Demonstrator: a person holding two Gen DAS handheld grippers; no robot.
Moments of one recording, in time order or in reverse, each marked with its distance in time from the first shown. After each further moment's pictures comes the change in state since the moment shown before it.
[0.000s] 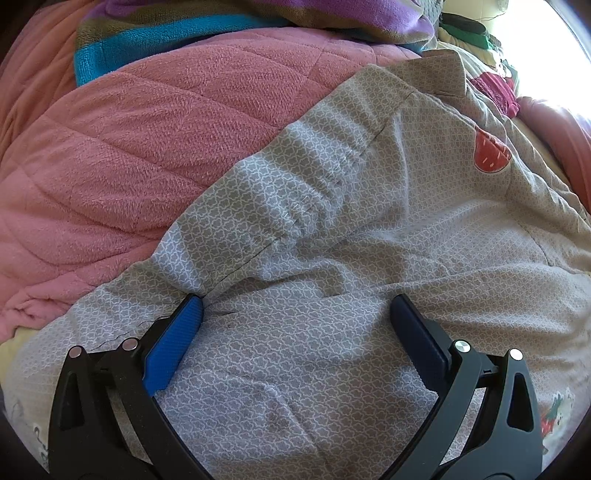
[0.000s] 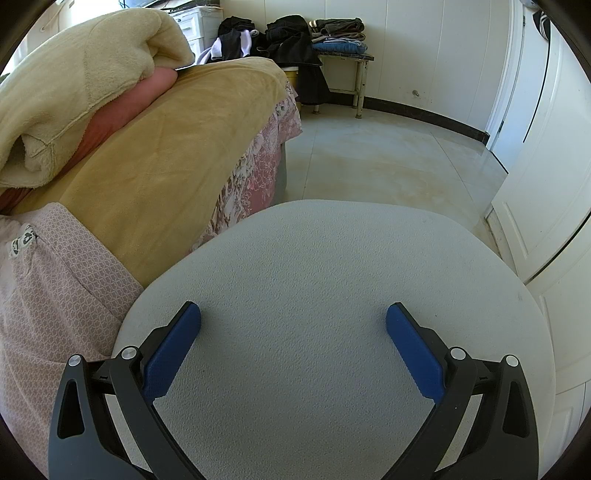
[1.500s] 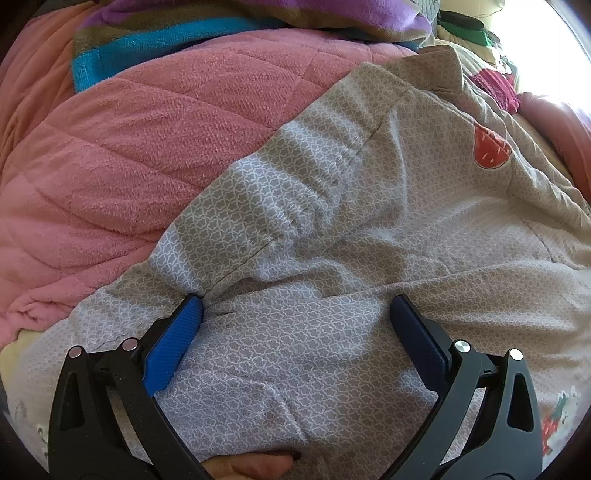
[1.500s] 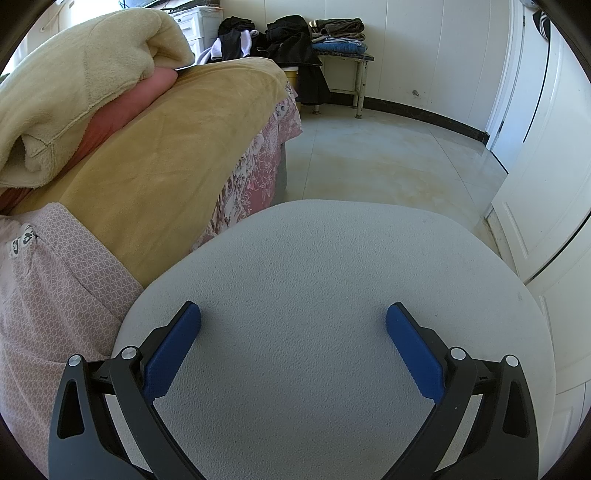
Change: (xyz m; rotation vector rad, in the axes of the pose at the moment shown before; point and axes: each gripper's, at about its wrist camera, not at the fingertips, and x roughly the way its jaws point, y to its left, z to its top) left arm 0.000 -0.003 0.001 0.014 -0.004 0.016; right arm 0.000 0.000 0.000 0.000 0.000 0.000
